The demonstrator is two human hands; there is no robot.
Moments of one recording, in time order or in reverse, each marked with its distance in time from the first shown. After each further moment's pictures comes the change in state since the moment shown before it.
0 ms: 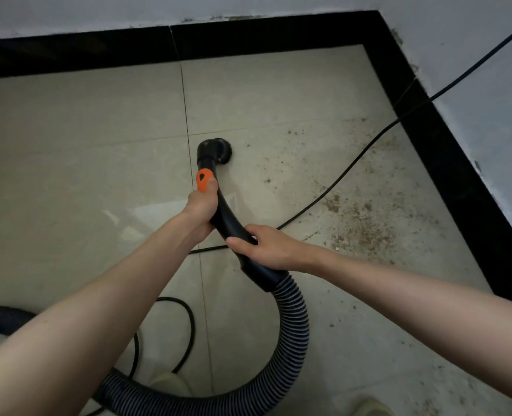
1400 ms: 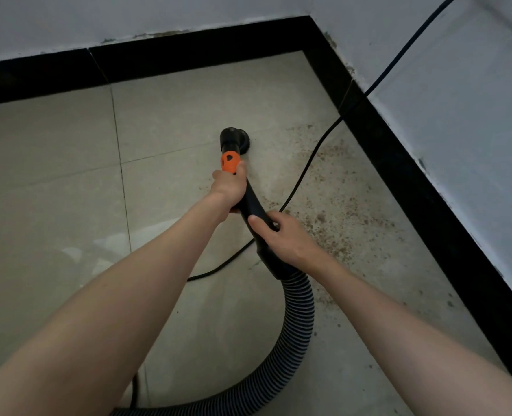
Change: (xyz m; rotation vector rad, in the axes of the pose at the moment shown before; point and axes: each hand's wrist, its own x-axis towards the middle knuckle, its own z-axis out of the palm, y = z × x) left_hand 0.037 0.024 0.166 0.472 -0.089 0.165; right_hand -0.005 0.101 -0.082 0.292 0.513 -0.003
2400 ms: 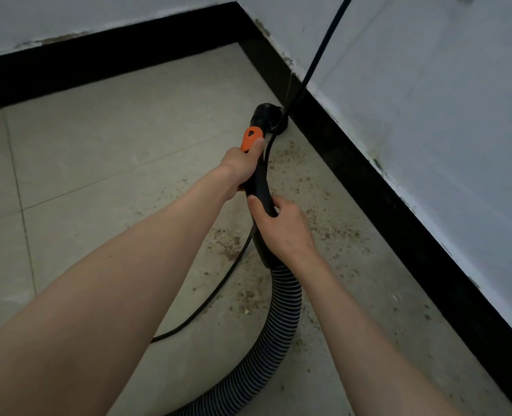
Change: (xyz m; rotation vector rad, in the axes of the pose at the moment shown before) left_hand 0.050 0.083 0.125 0.102 -0.267 0.167; right_hand 0.053 0.041 -0.078 0.032 0.370 0.191
